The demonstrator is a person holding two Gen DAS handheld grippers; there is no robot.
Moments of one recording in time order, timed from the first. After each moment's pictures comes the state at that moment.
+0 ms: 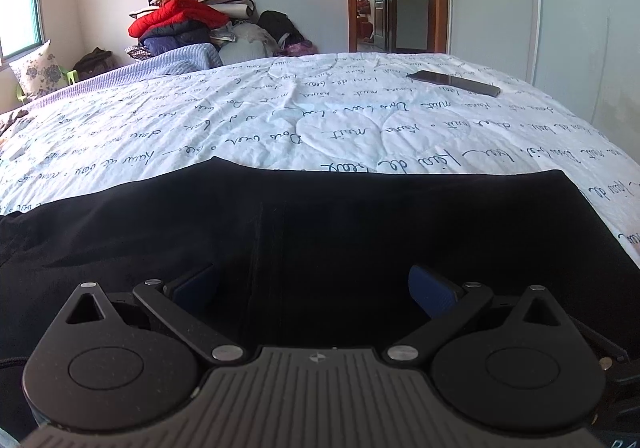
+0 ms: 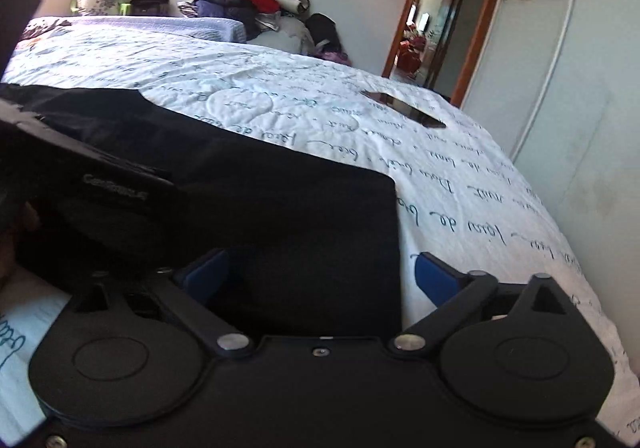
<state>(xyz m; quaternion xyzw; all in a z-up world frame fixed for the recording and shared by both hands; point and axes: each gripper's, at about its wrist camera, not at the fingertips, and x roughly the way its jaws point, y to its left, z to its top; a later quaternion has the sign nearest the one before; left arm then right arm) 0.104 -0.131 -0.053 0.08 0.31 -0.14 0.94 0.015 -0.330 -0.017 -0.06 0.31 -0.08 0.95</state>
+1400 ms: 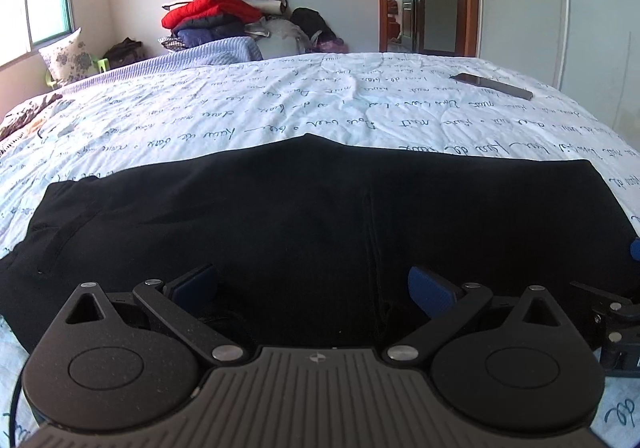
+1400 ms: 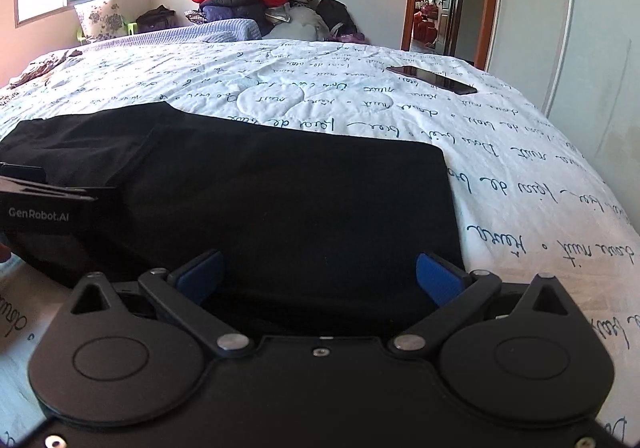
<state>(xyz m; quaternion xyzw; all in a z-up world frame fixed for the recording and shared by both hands) 0.077 -0.063 -0.043 0.08 0.31 -0.10 0.94 0.016 -0.318 -0.023 0.01 0.32 -0.04 0.95</state>
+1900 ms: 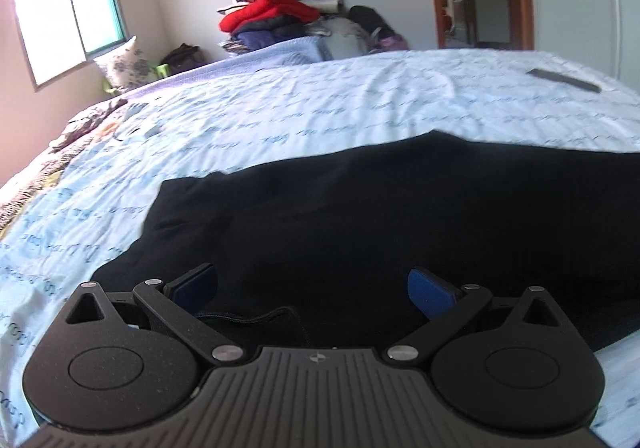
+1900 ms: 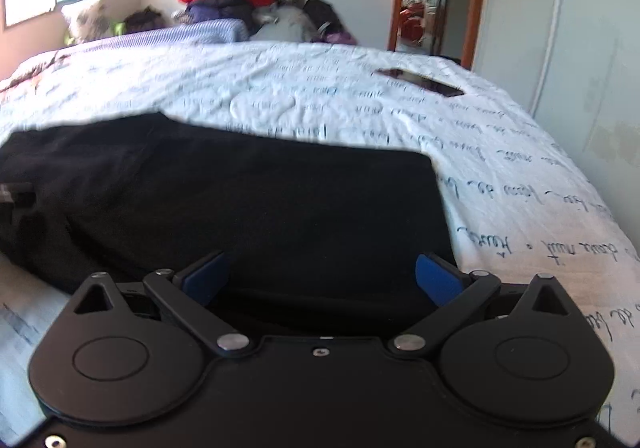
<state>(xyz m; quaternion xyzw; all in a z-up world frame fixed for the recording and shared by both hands) 0.074 0.008 -0.029 0.12 0.31 0.00 0.94 0.009 -0.303 0.003 0.04 0.29 -0.04 0.95</state>
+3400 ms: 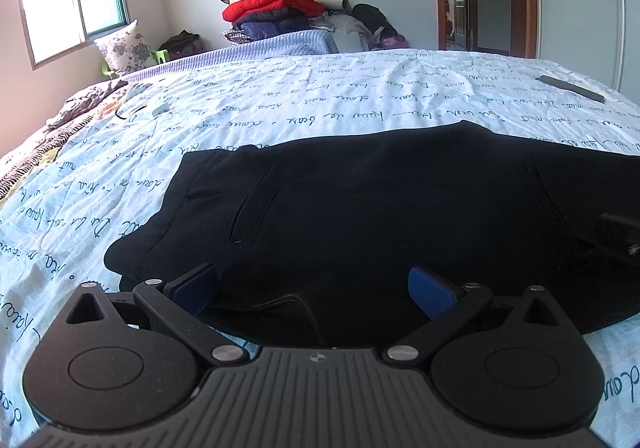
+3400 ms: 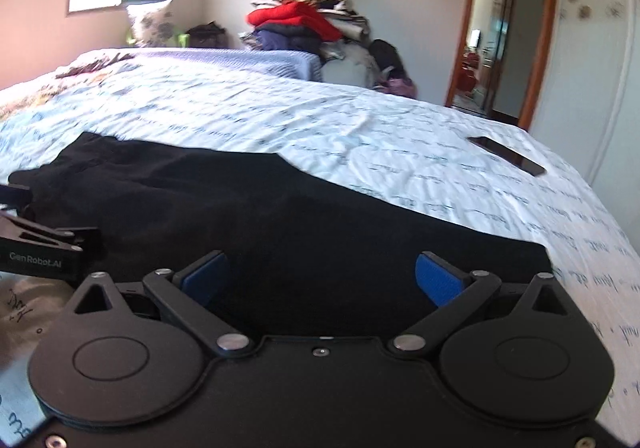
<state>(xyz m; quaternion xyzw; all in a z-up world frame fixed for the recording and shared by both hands) 0.068 0.056 -0.030 0.09 0.31 -0.02 0.95 0.050 -0.211 0.004 -0.06 0.28 0.03 0.96</state>
